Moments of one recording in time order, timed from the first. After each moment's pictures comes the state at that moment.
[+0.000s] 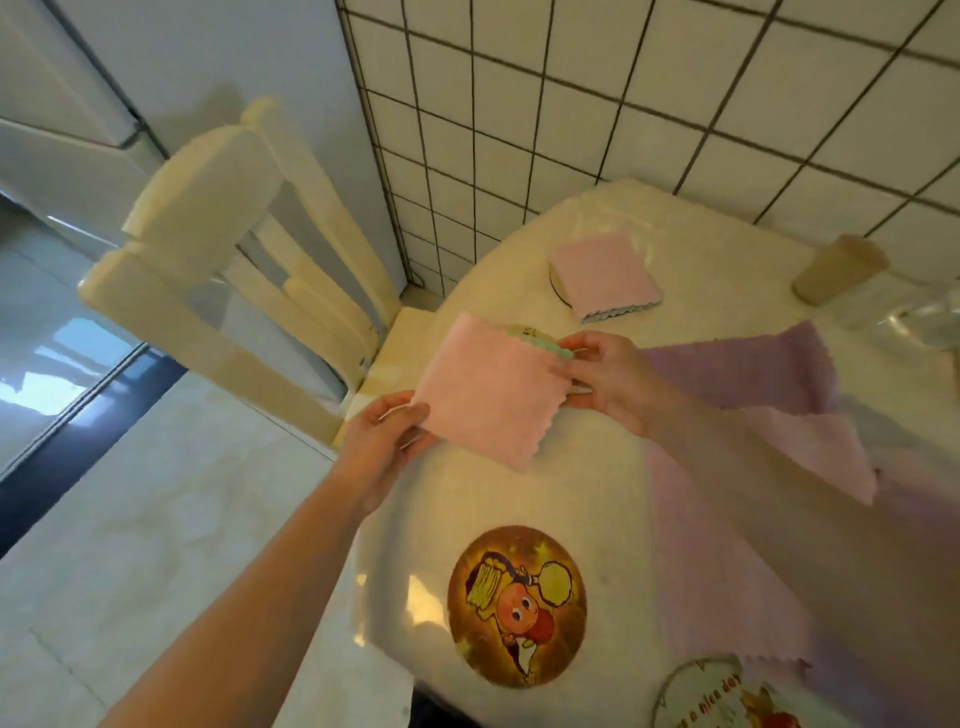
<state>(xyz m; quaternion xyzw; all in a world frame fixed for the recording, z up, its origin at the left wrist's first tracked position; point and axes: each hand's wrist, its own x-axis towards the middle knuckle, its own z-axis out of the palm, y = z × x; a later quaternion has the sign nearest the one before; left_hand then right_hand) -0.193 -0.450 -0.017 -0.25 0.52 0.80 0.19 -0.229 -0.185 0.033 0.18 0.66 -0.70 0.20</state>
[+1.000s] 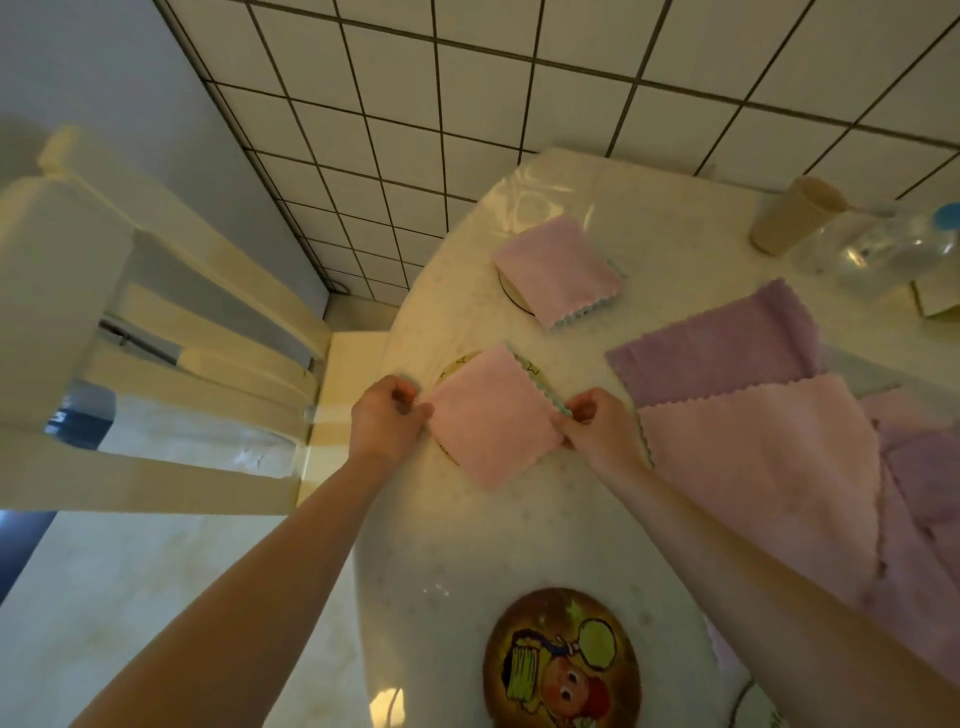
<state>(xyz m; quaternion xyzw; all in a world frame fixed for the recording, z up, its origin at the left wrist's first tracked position) -0.344 -0.408 -0.078 -0.06 0.89 0.40 0.19 -0.244 -0.179 -0.083 0.37 0.80 -0.46 0.04</state>
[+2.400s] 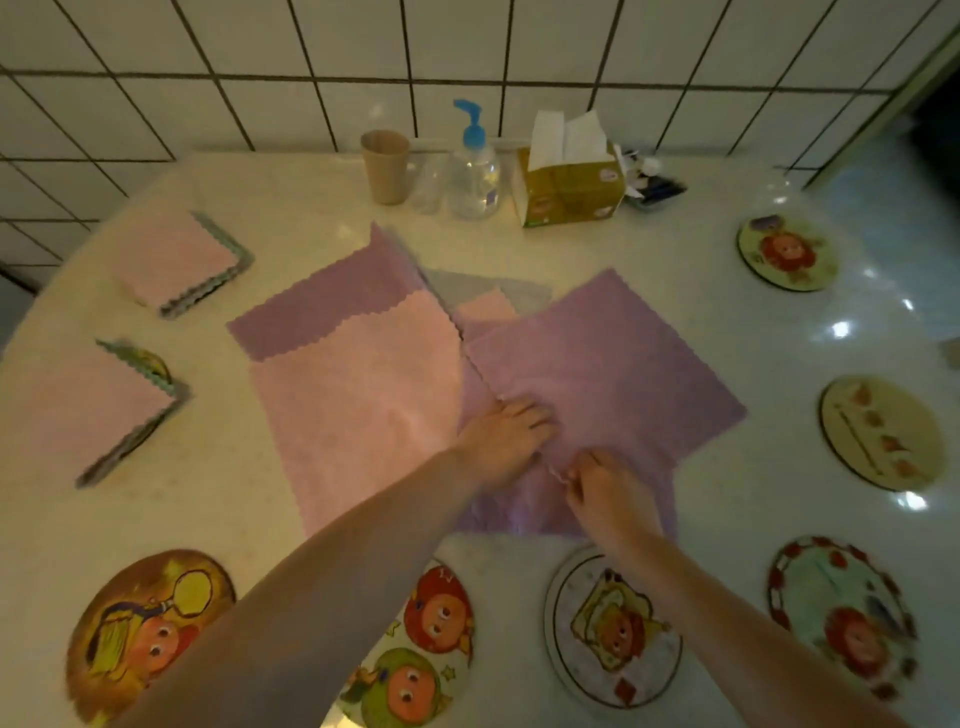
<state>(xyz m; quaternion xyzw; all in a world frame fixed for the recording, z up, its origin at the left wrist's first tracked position) -0.019 0.040 -0.092 0.68 0.71 0.10 0.14 0.147 0.123 -0.064 0.32 0.93 -0.15 0.08</state>
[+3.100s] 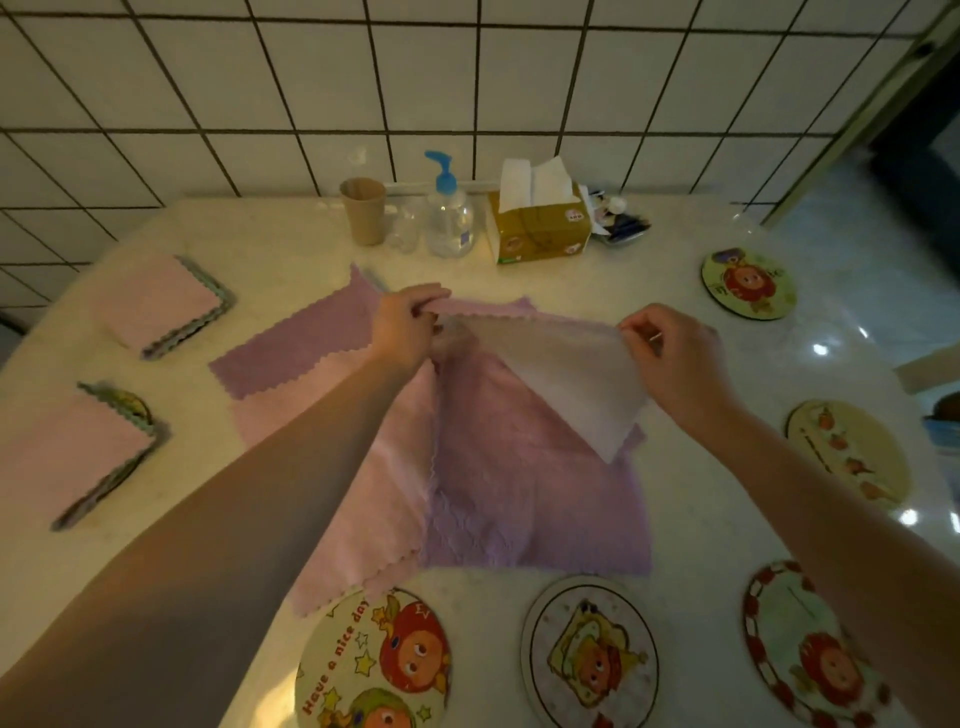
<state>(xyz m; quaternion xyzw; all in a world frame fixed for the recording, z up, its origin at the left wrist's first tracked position) -0.134 0.080 -0.001 0.20 0.78 0.56 0.18 0.097 0.243 0.068 0.33 0.90 -0.23 -0.17</state>
